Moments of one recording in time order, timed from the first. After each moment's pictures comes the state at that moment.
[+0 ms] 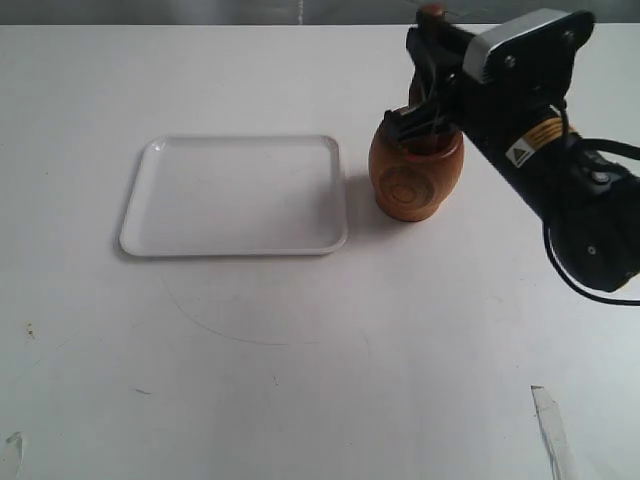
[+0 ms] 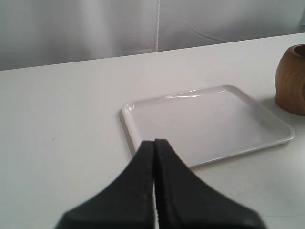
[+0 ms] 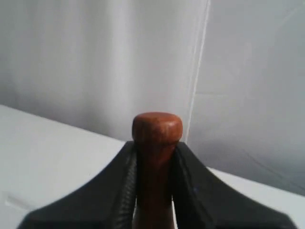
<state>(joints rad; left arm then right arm) 0.02 0.00 0.00 0.07 0.44 0.35 0.59 1.79 -0.56 -0.03 -1.18 -0.05</state>
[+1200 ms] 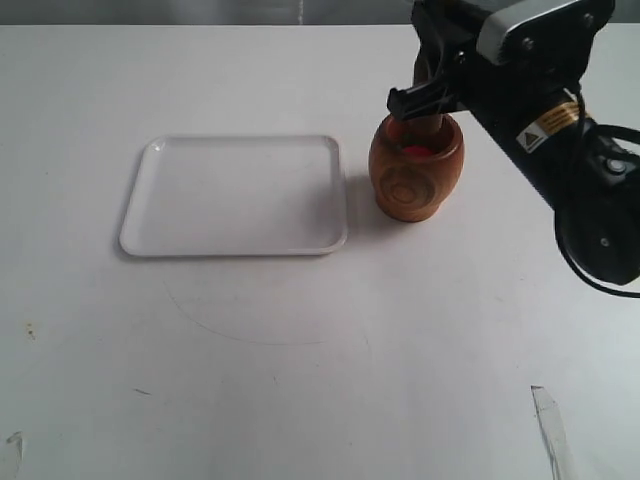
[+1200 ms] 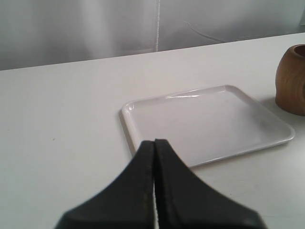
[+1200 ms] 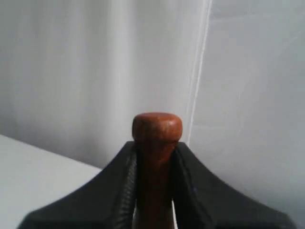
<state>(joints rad) 0.02 0.00 0.00 0.07 0.44 0.35 0.59 1.72 -0.56 -0.02 -1.21 -0.05</state>
